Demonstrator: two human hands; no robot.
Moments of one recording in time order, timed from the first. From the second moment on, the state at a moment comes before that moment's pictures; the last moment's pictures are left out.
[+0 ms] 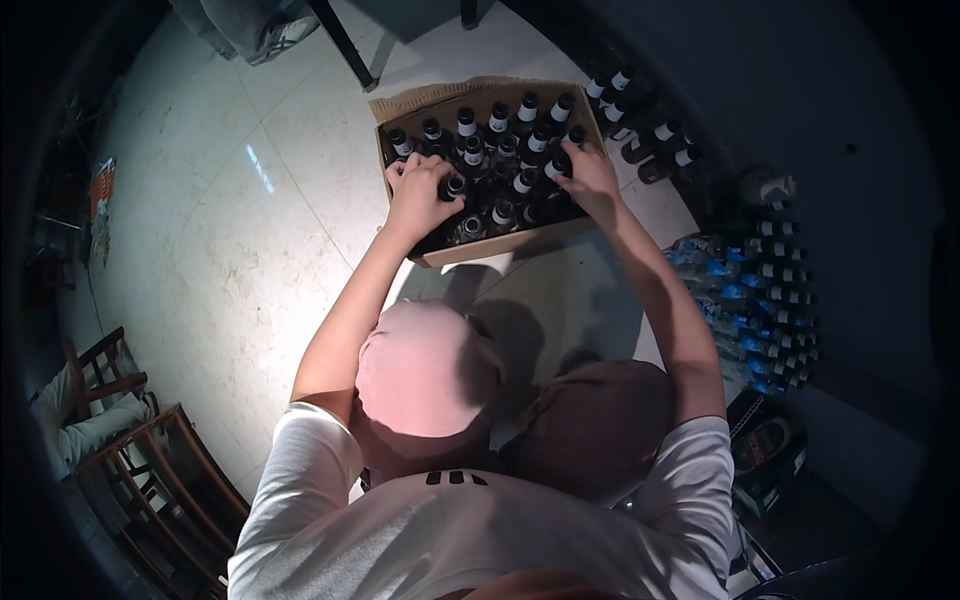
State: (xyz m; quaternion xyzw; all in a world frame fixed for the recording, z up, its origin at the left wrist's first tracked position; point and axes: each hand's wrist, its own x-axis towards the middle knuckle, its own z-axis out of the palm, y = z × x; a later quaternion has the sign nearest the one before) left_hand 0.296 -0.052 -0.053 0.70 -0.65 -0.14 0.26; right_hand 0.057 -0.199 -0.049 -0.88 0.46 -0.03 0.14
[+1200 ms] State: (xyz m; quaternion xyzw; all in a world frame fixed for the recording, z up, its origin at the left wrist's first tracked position) left_hand 0.297 -0.052 -0.051 0.70 -0.66 -0.13 0.25; right_hand 0.127 -0.181 -0.063 -0.94 0.30 0.10 0.15
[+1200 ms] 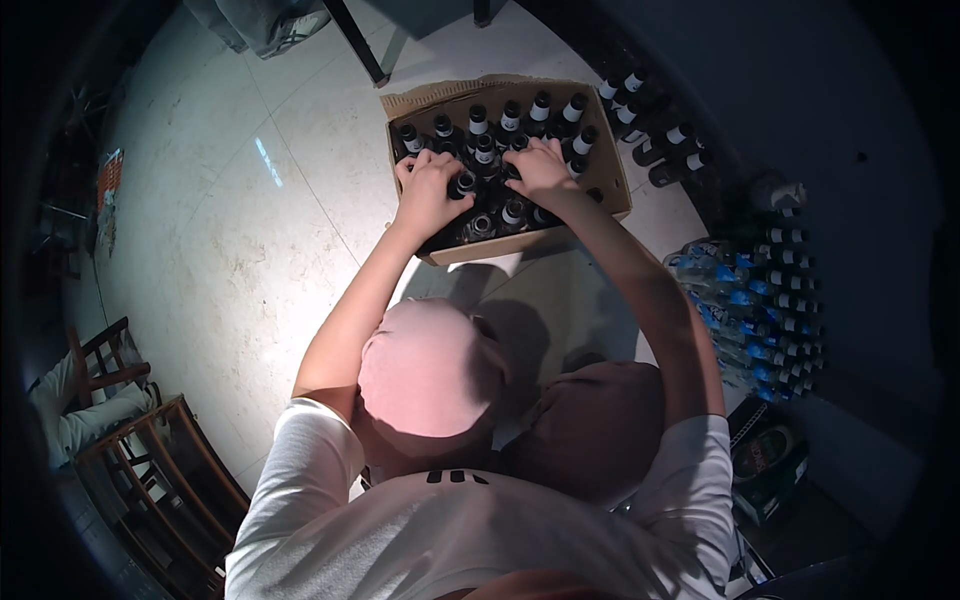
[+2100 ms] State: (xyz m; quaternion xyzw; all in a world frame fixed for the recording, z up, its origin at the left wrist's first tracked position) left_hand 0.285 -0.071 -0.062 0.69 -0.71 -0.08 0.06; right_hand 0.072 -0.230 0.000 -0.86 0.40 -0.17 0.25
